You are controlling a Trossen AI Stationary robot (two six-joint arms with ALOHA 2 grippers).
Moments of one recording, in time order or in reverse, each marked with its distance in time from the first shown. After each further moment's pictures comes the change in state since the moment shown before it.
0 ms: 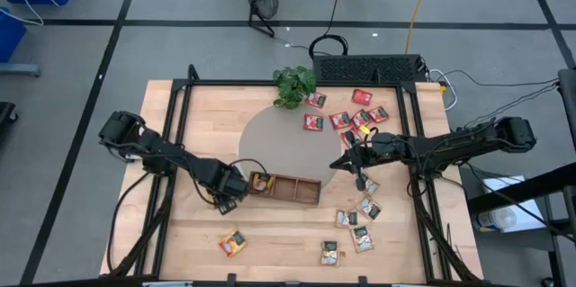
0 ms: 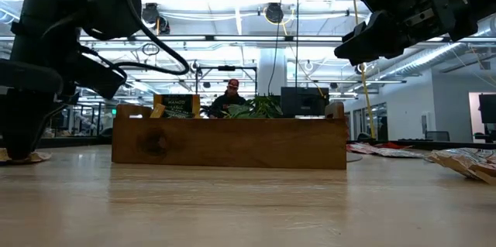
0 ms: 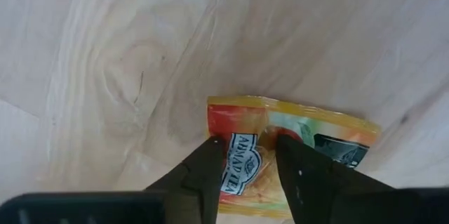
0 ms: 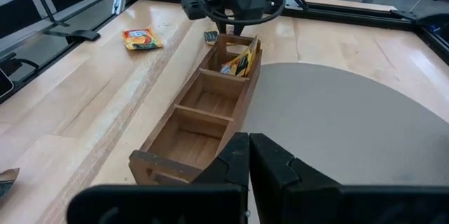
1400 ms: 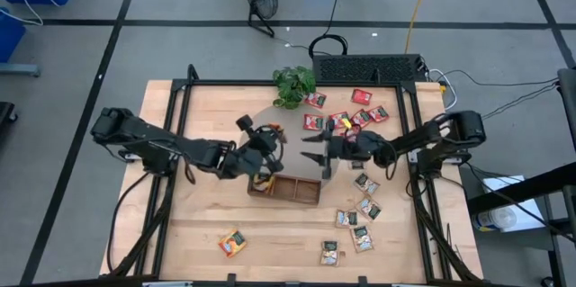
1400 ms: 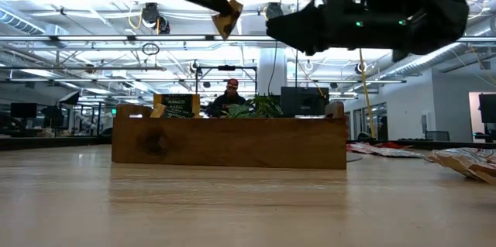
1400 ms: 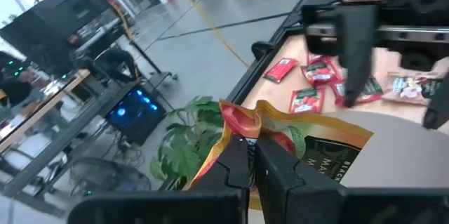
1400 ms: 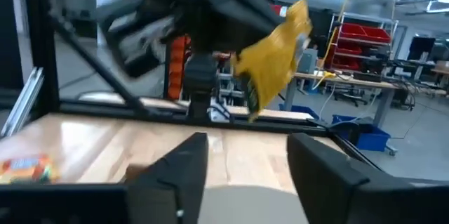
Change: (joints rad) left arm 0.094 -0.140 0.287 0.757 -1.034 0.955; right arm -0.049 0.559 0.130 0.872 0.157 -0.021
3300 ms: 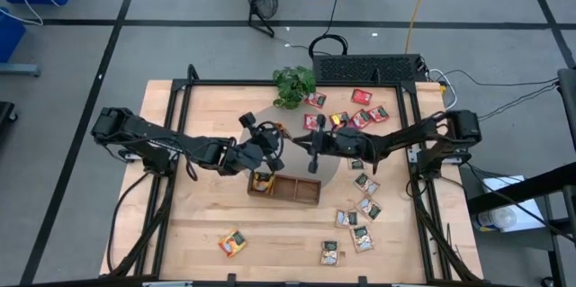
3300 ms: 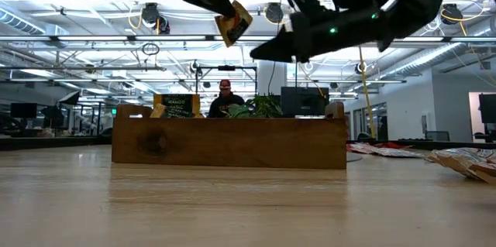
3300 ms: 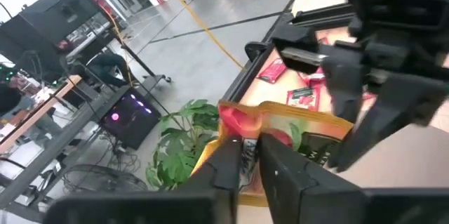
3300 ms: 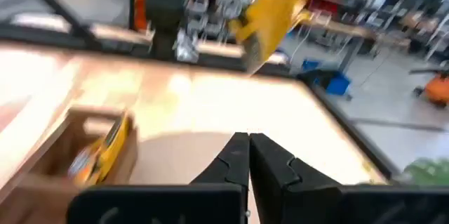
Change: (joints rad) left arm 0.030 -0.001 -0.002 0.015 0.051 0.038; right arm -0.005 0.003 0.170 -0.435 0.133 -0.073
